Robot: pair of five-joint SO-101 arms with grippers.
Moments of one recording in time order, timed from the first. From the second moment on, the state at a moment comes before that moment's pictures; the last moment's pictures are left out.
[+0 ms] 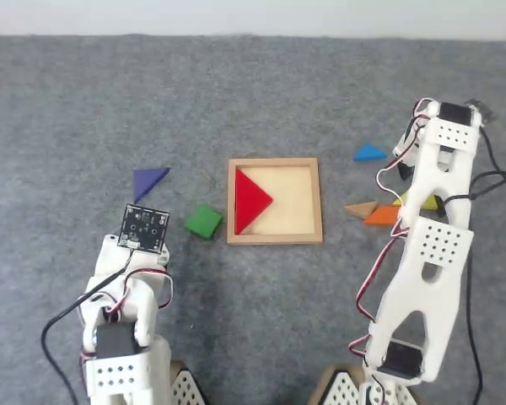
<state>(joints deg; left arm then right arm) -12.6 -100.7 97.4 52.6 -15.3 11.9 63.3 -60.1 91.6 -36.6</state>
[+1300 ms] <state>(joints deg) -12.6 -100.7 97.4 52.6 -15.3 13.2 64.8 -65.2 96.2 -35.6</state>
